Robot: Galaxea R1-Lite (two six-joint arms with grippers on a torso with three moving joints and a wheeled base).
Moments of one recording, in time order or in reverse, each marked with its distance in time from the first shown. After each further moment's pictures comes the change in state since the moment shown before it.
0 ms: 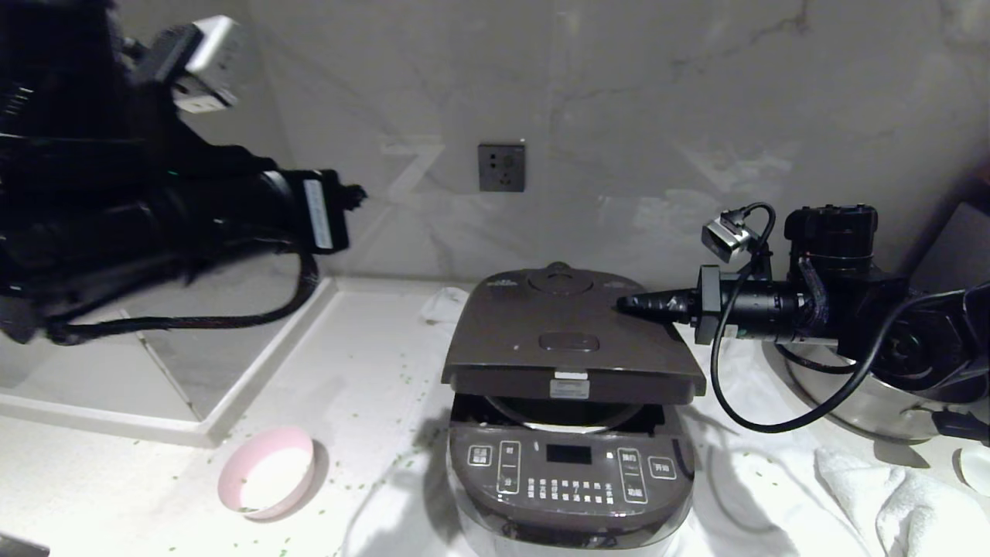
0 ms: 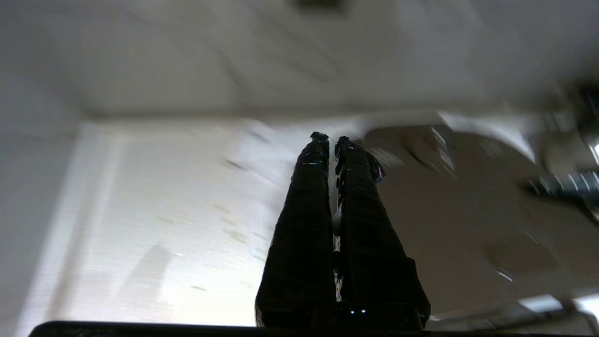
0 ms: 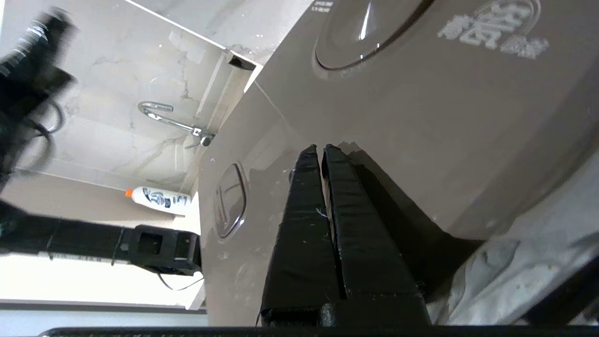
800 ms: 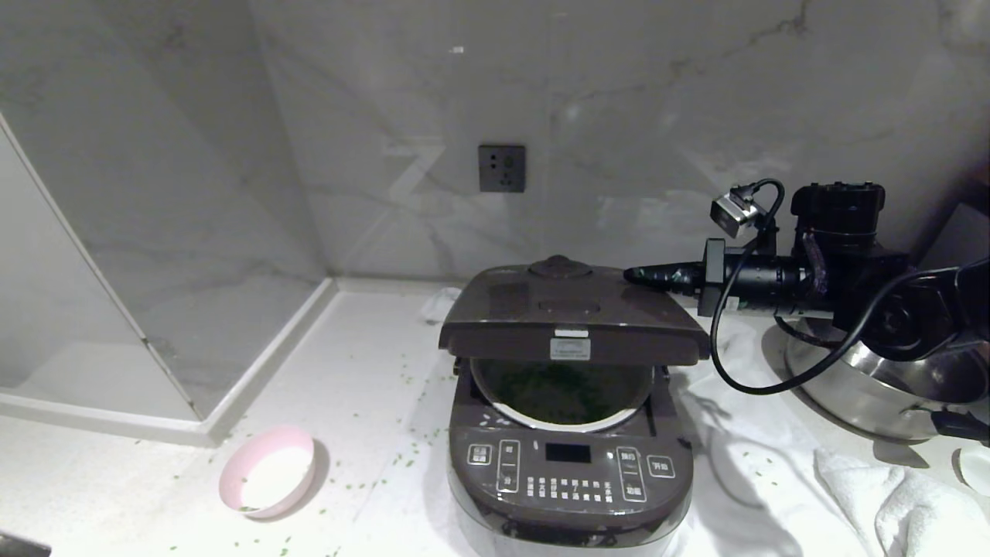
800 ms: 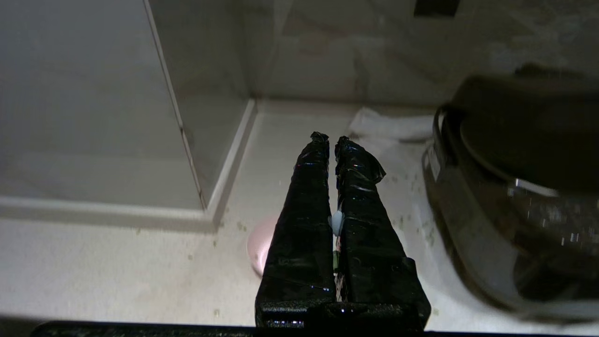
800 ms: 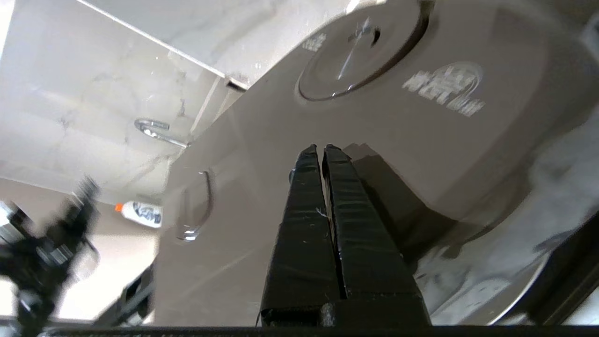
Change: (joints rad) left arm 0.627 -1.034 0.664 0.141 -0.351 0.128; right arm -0.033 0.036 -0.109 0.002 0.008 0.004
